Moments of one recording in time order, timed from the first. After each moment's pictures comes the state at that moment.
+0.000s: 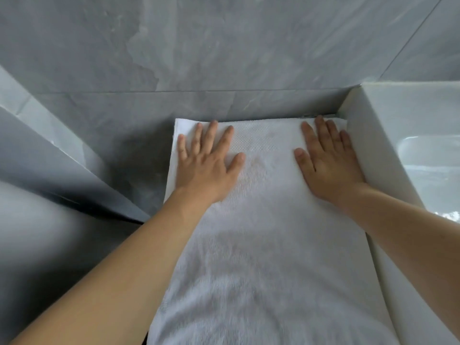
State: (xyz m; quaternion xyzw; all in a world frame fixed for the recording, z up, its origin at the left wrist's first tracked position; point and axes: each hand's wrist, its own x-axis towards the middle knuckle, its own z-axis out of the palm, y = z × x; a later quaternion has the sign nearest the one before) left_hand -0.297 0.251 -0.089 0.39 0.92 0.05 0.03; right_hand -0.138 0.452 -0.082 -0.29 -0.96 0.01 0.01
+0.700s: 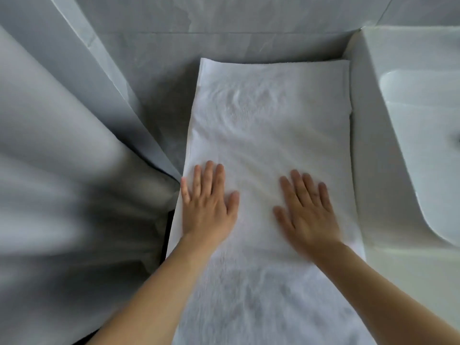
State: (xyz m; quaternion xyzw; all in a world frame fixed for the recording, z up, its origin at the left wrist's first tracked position) left_hand -0.099 0.094 -0.118 0.29 0.95 0.01 0.08; right_hand 0.040 0.267 -0.115 -0.22 -0.97 0.05 -0.09
